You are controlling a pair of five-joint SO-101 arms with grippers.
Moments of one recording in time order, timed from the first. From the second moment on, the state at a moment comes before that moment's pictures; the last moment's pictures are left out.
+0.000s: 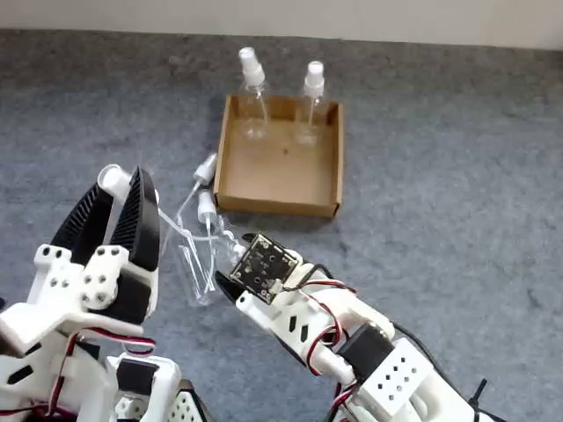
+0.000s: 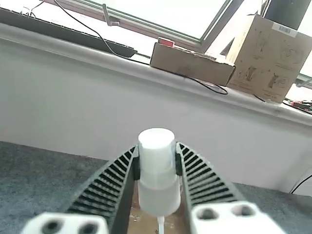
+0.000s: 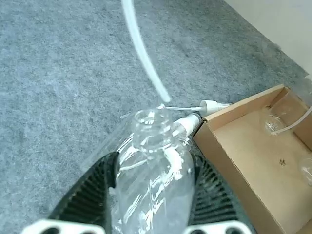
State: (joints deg) left arm 3.5 -92.1 42.1 54.8 22.4; right arm -50.1 -70.8 71.6 32.7 16.7
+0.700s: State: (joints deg) left arm 3.4 -92.1 47.4 51.3 21.3; right arm -49.0 -70.8 71.6 32.7 16.7
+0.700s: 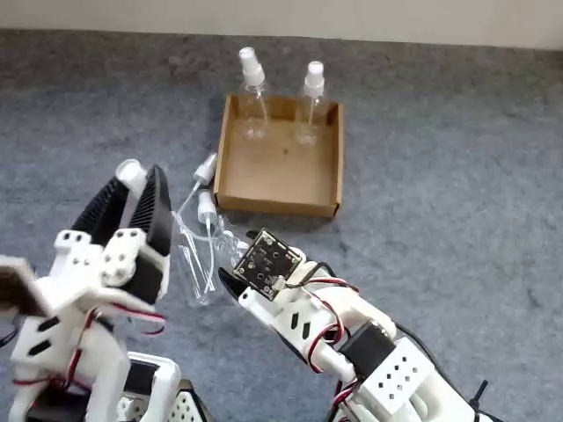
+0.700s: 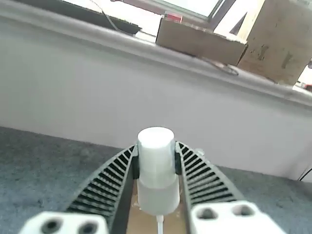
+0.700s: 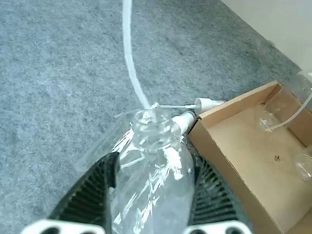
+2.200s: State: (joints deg) left arm 14.8 -92.2 71.8 49.1 17.7; right arm -49.1 -70.4 69.6 32.3 9.1
